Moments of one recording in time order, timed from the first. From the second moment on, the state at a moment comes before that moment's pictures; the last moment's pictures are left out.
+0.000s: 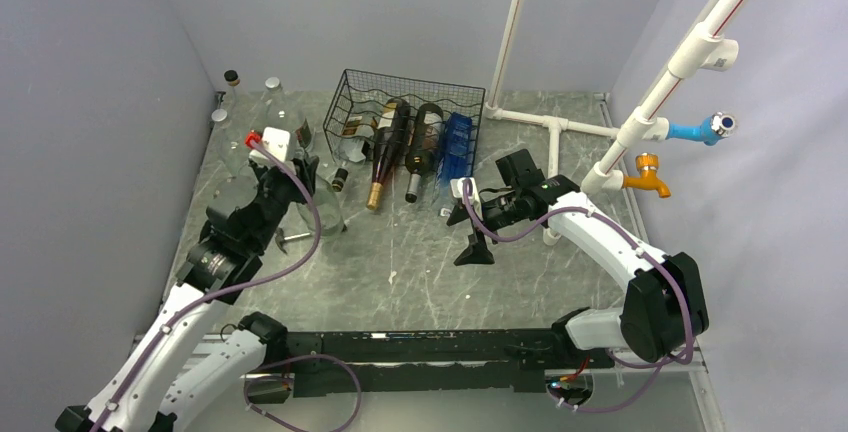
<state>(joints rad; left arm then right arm) -0.50 0.68 0.85 -0.20 -0.22 -0.01 0.45 1.32 0.94 -0.69 -1.00 -0.91</state>
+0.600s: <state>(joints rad) -0.18 0.81 0.86 -0.07 -0.10 -0.02 0.45 1.32 0.94 -0.69 -1.00 -0.92</state>
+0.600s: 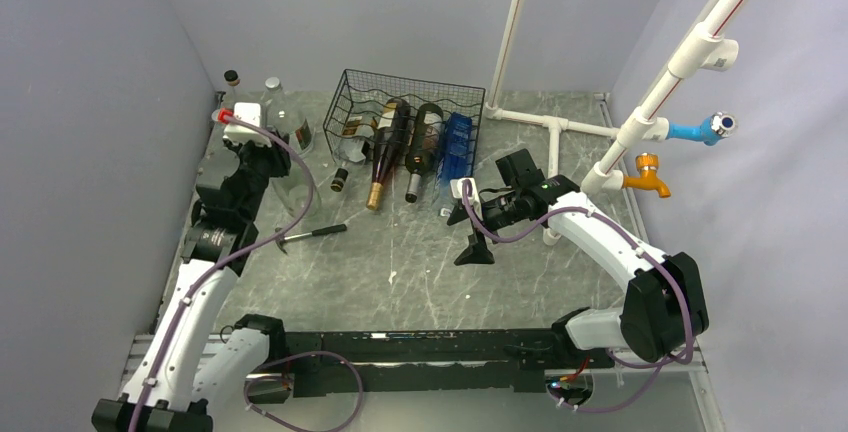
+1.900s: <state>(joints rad) 0.07 1.05 0.87 0.18 0.08 -0.07 0.45 1.34 0.94 -0.69 -0.99 -0.94</state>
